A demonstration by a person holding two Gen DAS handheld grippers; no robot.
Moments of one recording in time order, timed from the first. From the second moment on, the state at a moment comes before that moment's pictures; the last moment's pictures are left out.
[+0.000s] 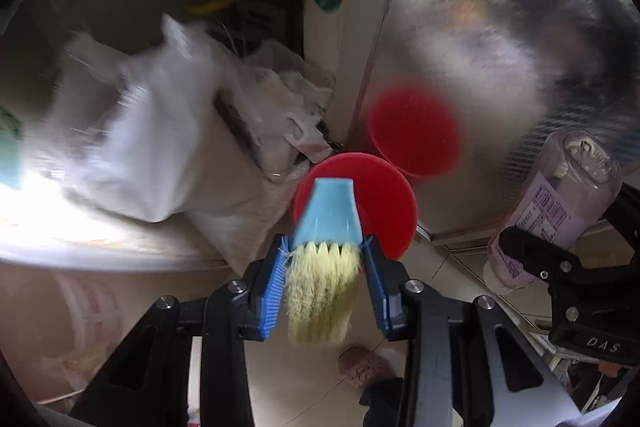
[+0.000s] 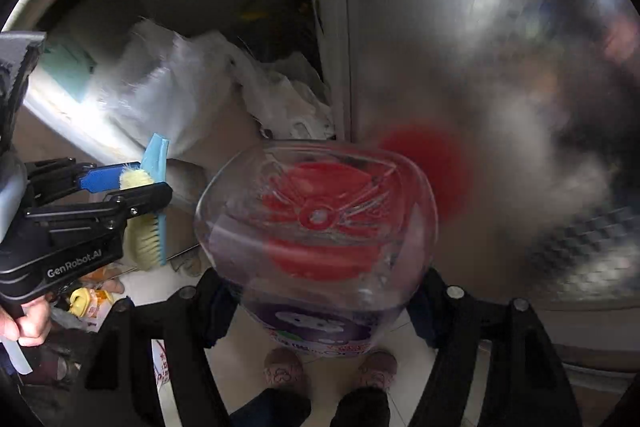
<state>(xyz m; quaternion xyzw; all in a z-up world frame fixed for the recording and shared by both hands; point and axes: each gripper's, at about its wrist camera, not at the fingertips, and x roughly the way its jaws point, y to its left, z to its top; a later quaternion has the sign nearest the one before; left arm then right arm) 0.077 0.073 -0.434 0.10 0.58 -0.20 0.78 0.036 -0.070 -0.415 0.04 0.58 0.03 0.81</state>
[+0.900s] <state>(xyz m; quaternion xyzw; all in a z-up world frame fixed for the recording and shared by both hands) 0.121 0.029 -0.560 0.15 0.57 -0.24 0.77 0.071 -0.091 -0.539 0.05 0.60 0.00 0.80</state>
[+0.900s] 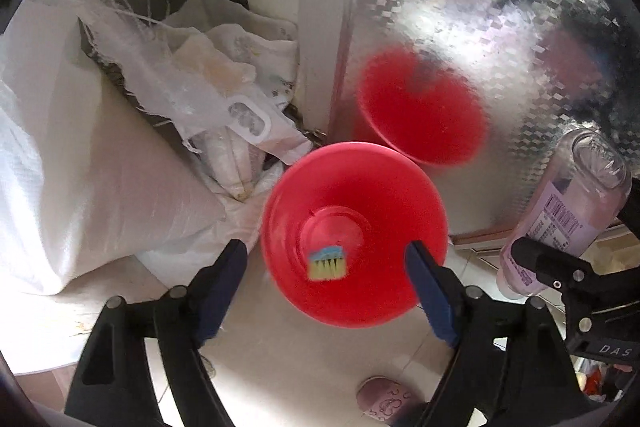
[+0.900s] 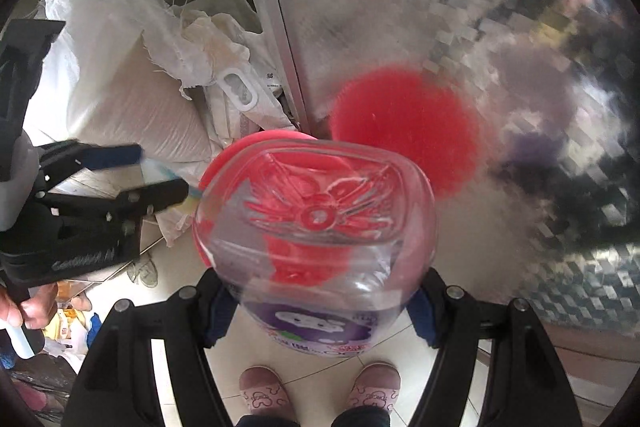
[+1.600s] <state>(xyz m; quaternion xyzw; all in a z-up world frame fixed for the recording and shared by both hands) 0.118 0.077 -0.566 0.13 0.59 -0.17 0.78 0.078 -0.063 -0.541 -0.01 0.60 0.08 0.80</state>
